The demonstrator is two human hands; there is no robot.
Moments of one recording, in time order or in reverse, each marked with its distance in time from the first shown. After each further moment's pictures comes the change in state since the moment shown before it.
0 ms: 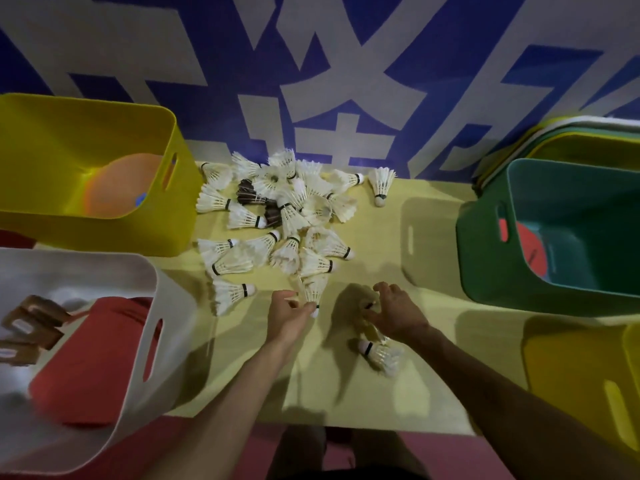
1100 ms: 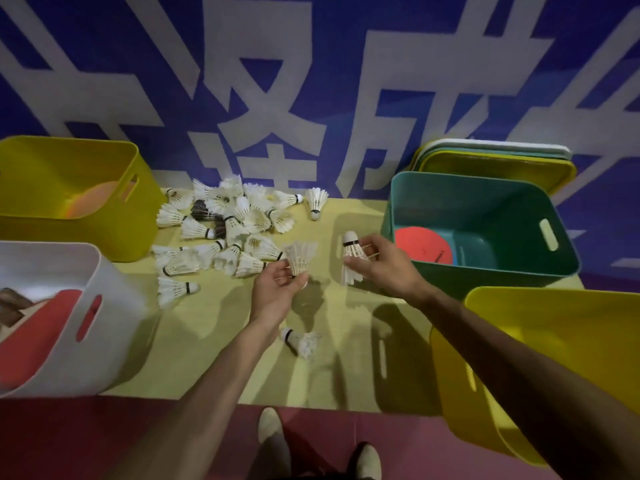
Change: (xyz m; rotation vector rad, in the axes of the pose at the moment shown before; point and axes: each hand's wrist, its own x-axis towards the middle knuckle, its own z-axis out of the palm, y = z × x) left_hand -0.122 0.058 0.098 -0.240 0.013 0.426; right_hand -0.094 0.088 -0.132 0.618 0.264 -0.233
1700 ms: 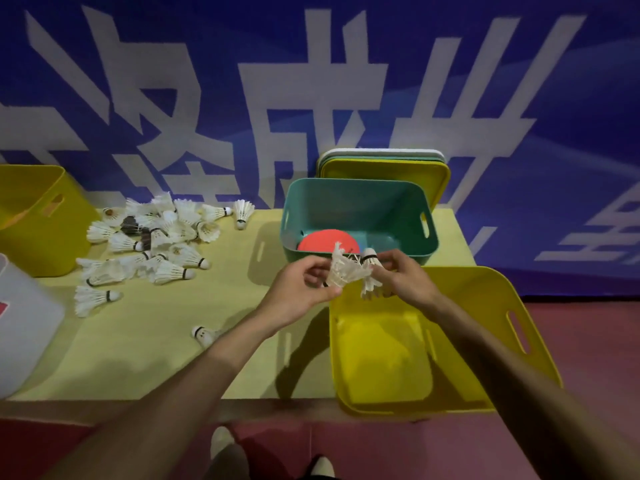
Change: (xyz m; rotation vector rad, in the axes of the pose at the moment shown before) left_hand -0.131 0.053 0.191 0.344 -0.440 0.309; right_hand -0.100 0.123 -0.182 0.119 0.102 0.105
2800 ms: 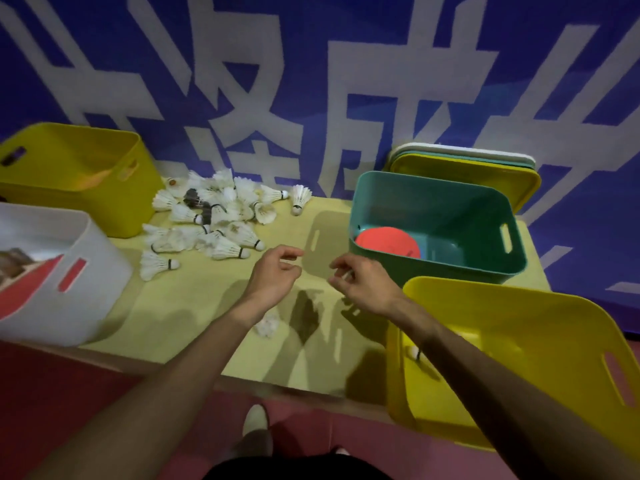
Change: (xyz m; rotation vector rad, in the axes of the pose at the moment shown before) left_hand -0.003 -0.071 -0.110 0.090 0.342 -0.255; right_hand 0.016 -0.067 0.137 -0.424 -0.253 -0.353
